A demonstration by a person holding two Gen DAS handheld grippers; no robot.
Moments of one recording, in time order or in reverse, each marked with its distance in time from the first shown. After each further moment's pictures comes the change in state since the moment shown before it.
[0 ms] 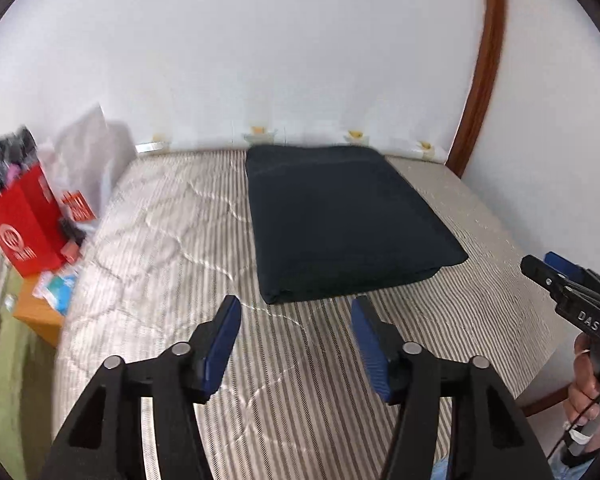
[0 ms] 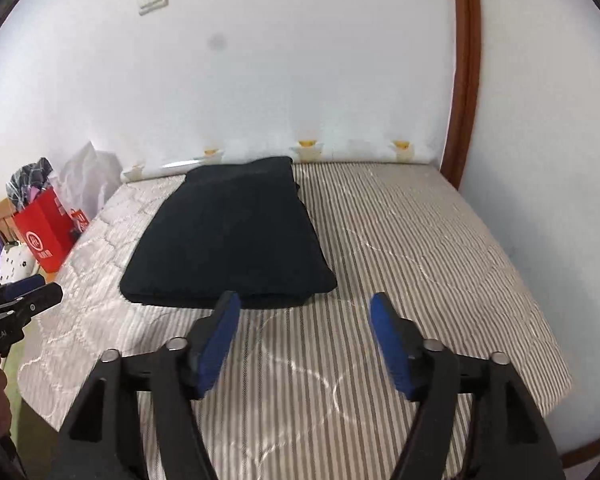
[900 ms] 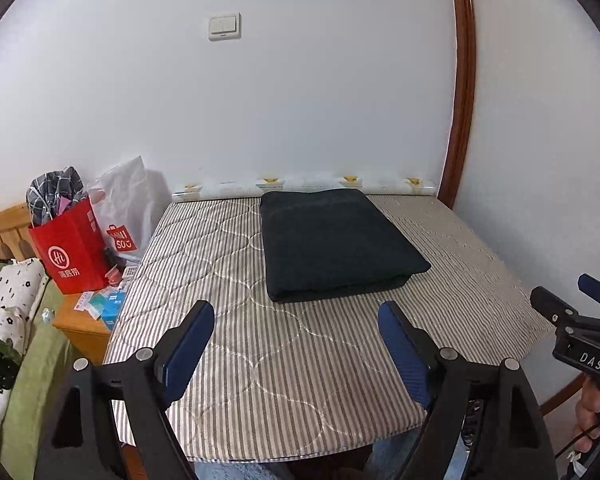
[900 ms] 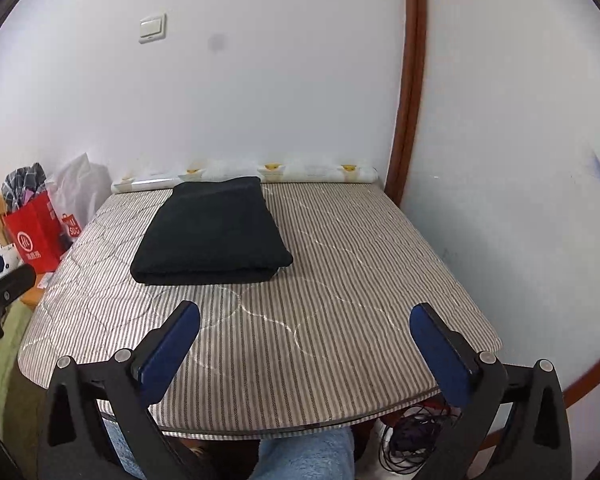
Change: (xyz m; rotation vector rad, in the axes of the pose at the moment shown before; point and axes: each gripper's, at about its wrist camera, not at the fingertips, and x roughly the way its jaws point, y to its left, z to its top) left arm -0.109 -0.034 -0.035 0.008 -0.156 0.074; right arm -0.124 0.005 -0.040 0.003 -0.078 -0.155
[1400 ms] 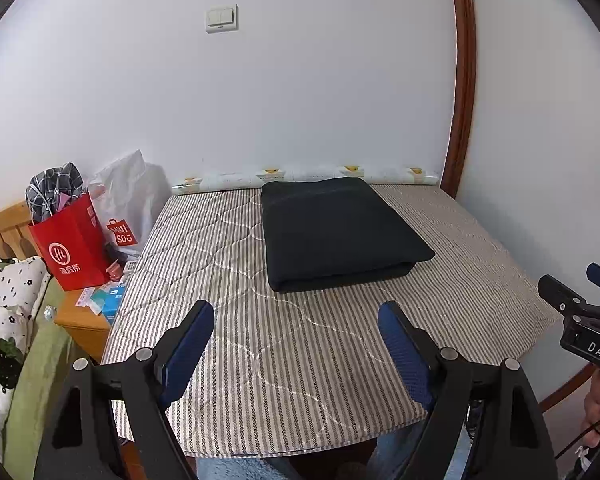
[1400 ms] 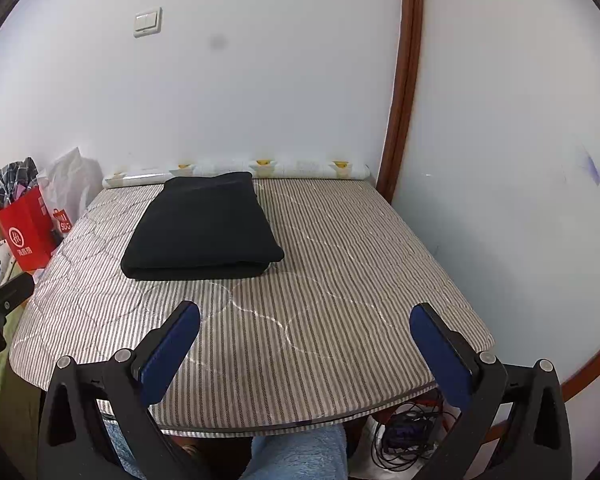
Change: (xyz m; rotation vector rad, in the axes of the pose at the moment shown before) left arm 0.008 -0.004 -0.008 0.016 0.026 0.012; right arm 0.002 0.000 -0.004 -0.010 0.010 -0.033
